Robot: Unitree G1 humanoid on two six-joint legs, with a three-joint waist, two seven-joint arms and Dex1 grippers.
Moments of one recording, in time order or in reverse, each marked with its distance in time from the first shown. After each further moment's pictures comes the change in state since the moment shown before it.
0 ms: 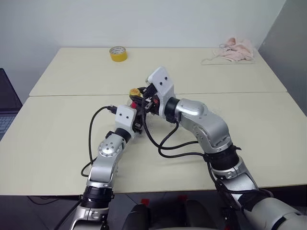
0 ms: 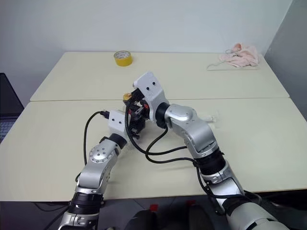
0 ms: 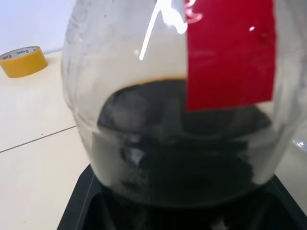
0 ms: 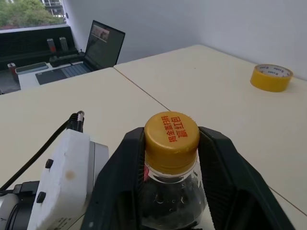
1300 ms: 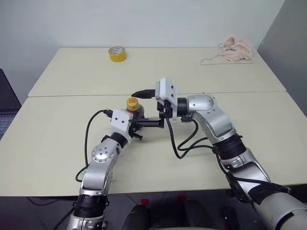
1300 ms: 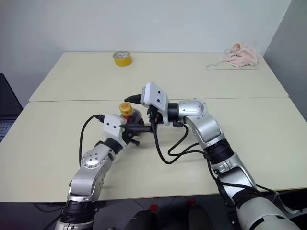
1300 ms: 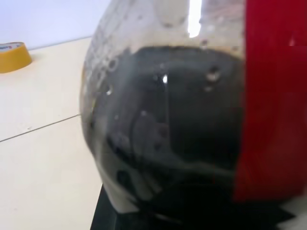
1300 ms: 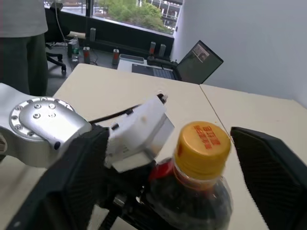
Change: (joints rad) left arm 0.077 0.023 0.022 -0.111 -0.052 0.063 -0.066; right arm -0.036 -0.120 0.018 0.217 -0.006 -0.457 0.535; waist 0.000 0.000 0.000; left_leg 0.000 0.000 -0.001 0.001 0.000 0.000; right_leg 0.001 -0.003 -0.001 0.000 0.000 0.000
